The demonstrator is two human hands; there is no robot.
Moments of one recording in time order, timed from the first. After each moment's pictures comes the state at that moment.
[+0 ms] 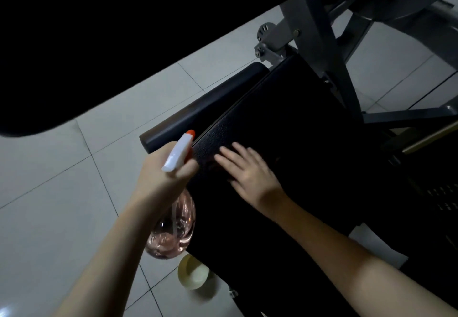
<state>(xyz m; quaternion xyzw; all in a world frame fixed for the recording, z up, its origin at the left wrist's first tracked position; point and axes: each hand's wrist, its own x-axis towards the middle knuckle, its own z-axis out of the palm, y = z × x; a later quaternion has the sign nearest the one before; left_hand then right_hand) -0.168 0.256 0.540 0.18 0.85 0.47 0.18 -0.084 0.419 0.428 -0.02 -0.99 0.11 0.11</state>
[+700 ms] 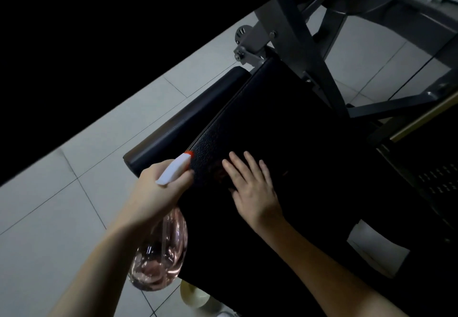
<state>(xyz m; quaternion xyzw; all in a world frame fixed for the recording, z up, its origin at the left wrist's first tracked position) -0.191 0.273 0.527 0.23 0.83 0.42 0.27 -0.071 0.410 0.410 -0.20 -0.96 0.13 0.16</state>
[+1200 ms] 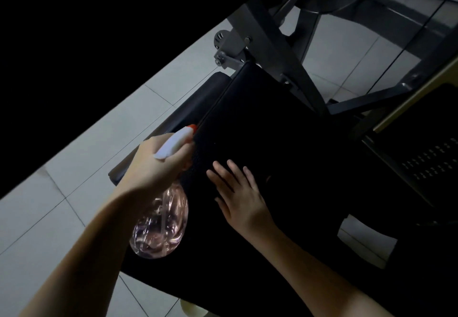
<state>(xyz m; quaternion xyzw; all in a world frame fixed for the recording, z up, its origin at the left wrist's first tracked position) -0.219 0.334 0.540 0.32 0.80 0.43 0.27 -0.065 0.413 0.415 -0.19 -0.96 0.15 0.14</state>
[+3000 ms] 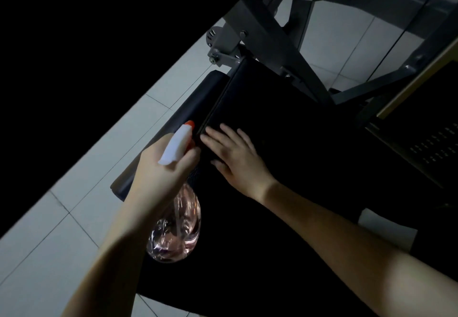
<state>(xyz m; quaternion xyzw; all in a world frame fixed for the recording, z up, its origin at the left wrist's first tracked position) -0.214 0.344 0.556 0.33 0.80 0.44 0.23 -0.130 0.467 0.440 -0.17 -0.95 0.21 0.16</state>
